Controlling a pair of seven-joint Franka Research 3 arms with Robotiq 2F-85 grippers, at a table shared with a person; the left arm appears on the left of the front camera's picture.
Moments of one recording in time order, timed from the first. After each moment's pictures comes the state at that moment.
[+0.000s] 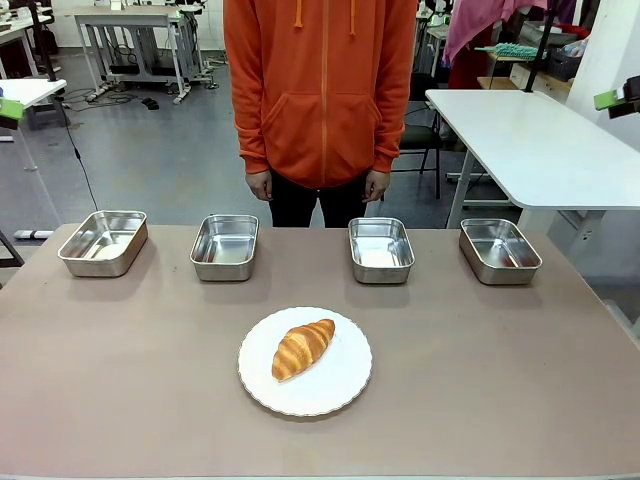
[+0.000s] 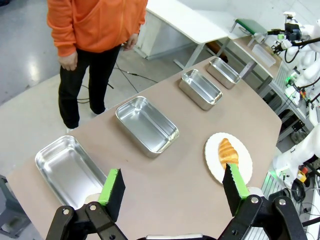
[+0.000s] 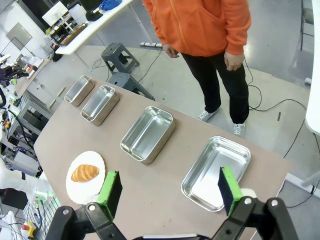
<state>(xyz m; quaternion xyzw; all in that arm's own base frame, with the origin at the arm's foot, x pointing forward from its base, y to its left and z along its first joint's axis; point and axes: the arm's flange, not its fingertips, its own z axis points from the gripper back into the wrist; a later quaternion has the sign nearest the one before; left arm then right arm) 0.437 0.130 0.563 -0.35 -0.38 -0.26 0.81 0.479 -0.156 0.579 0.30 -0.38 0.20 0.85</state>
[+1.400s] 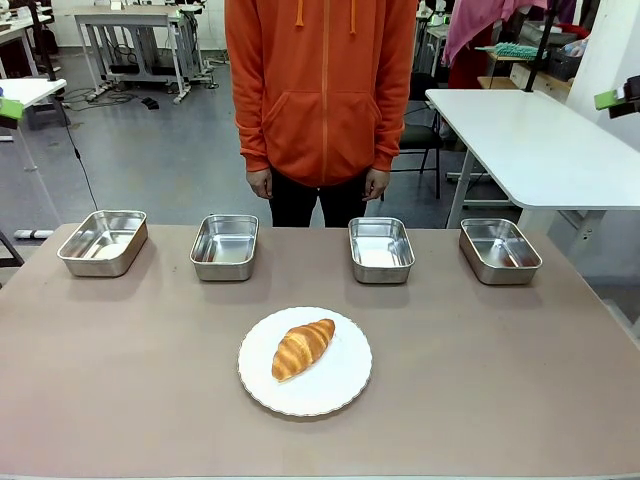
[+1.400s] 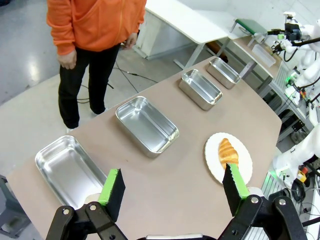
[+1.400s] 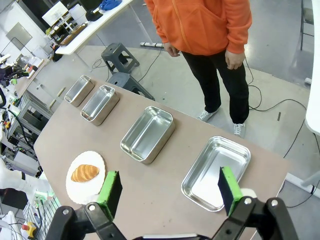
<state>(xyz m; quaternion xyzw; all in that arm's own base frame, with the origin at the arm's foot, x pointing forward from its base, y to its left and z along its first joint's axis) 0.437 0.130 0.563 -0.35 -0.38 -0.26 0.81 0.479 -0.156 0.579 0.30 -0.38 0.20 0.85</state>
